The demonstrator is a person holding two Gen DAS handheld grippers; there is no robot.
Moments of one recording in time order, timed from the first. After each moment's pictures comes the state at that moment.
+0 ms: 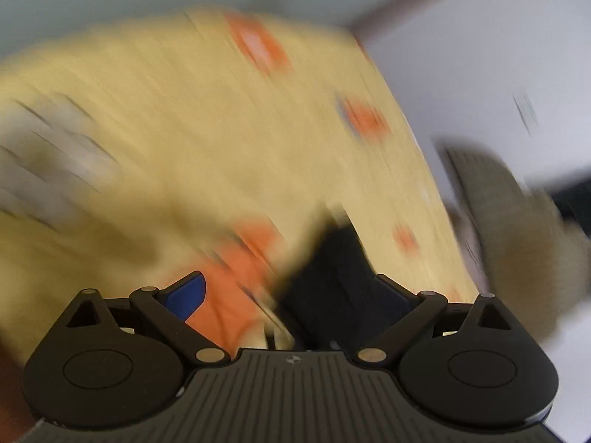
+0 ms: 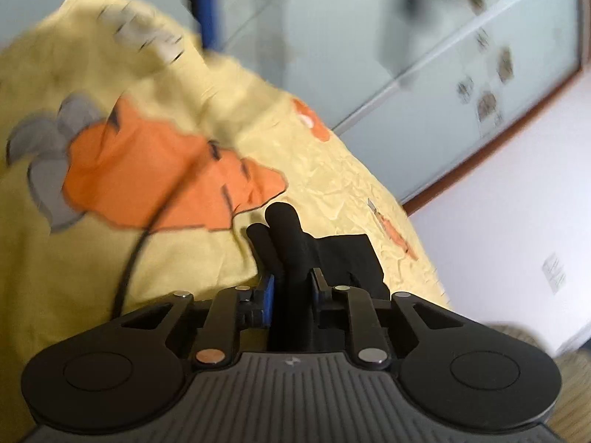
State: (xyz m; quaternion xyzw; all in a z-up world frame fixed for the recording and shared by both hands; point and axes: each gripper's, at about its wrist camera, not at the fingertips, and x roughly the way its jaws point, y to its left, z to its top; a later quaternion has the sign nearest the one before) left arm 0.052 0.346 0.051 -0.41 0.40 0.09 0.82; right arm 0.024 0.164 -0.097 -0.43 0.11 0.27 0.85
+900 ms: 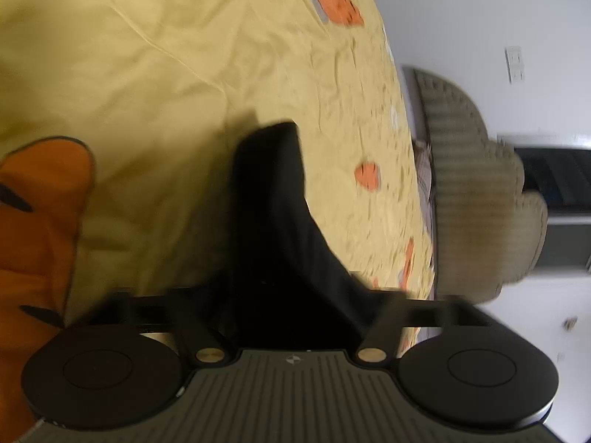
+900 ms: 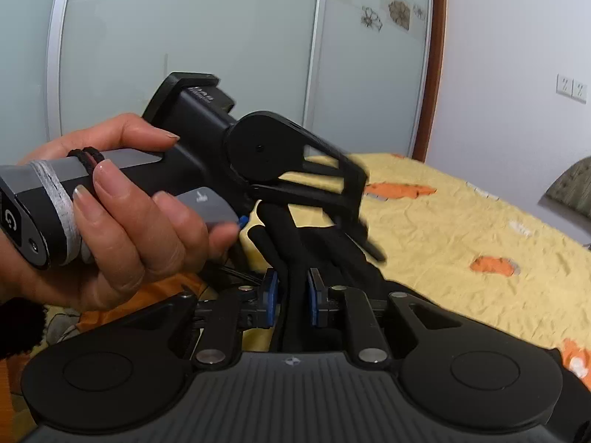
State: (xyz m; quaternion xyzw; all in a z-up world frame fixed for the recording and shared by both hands) left arm 0.206 0.250 -0.062 -0.49 0.51 -0.12 0.70; right arm 0.065 0.087 -0.035 -0.12 0.19 0.33 0.92
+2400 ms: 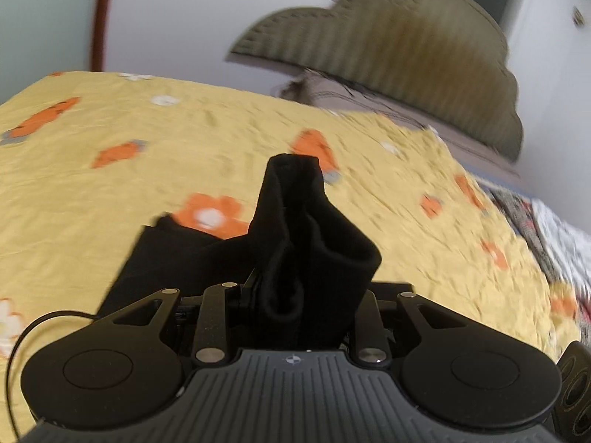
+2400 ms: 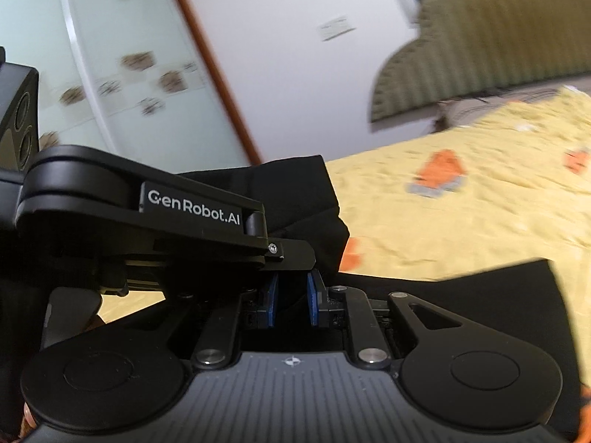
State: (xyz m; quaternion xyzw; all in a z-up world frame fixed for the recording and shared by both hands) left arm 0.073 -0.122 0.051 -0.06 0.37 -0.20 0.90; right arm 0.015 -0.211 -0.024 0.20 0.19 0.12 0.95
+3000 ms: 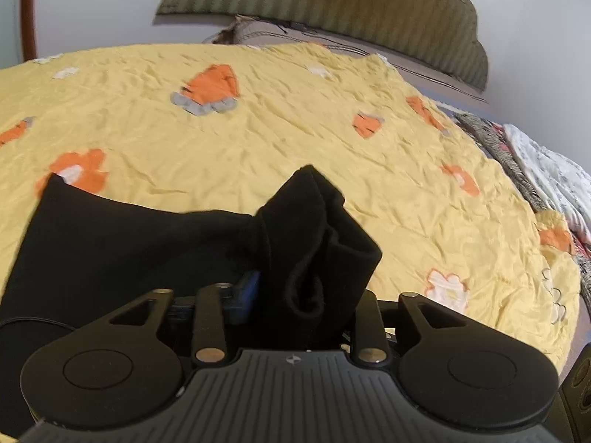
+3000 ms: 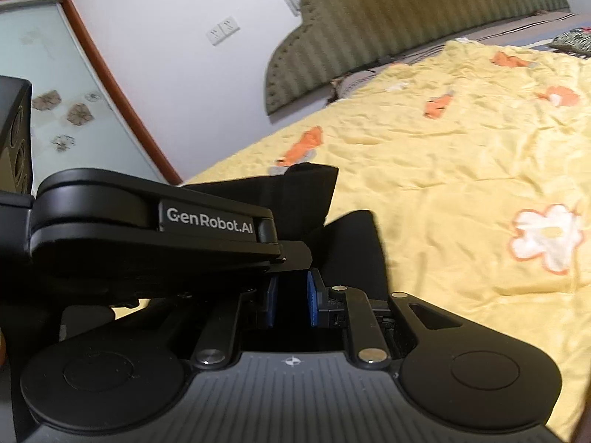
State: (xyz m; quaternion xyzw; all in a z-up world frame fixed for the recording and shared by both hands) left arm 0.063 -0.244 -0.004 0.01 0.42 -0.27 0.87; right arm -0.018 -0.310 -0.069 0.27 0.23 -0.01 0.93
